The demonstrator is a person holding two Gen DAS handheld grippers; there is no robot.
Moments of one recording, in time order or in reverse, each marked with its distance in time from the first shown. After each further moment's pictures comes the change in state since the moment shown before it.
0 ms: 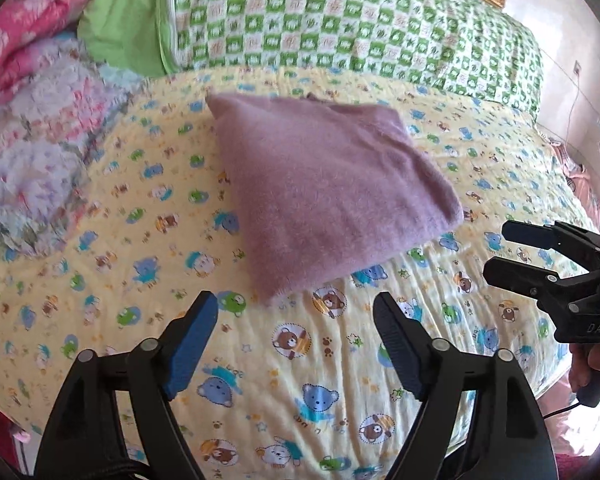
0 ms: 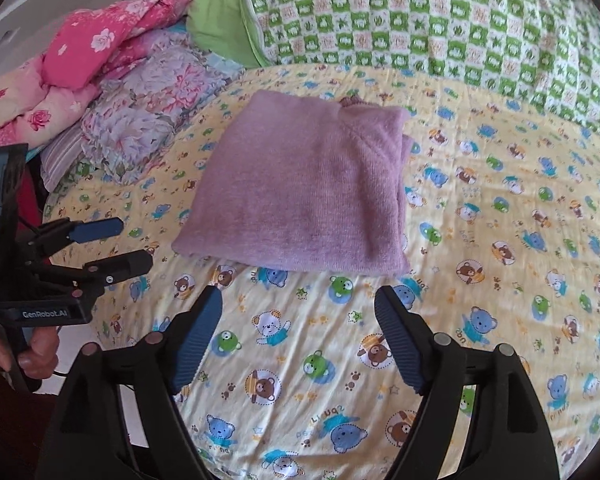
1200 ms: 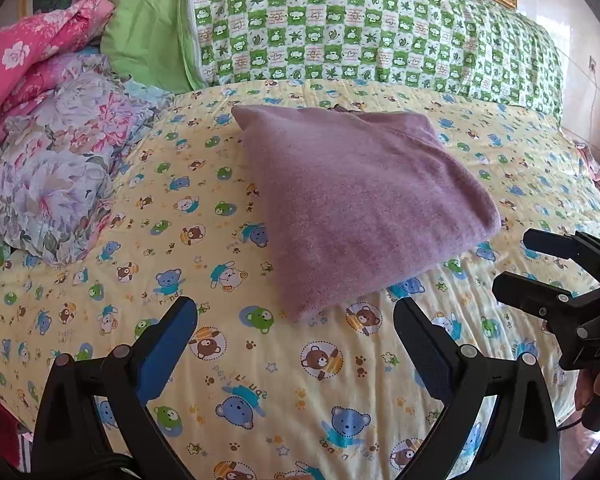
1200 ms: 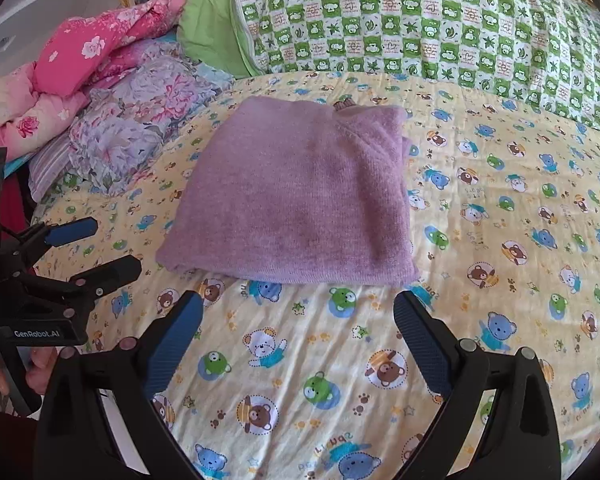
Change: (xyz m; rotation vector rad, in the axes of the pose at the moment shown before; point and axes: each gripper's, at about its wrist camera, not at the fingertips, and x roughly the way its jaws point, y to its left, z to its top) left arm 0.021 0.002 -0.005 -0.008 -0.055 0.112; right arm 0.033 0.004 -0.009 0.031 -0.043 -0.033
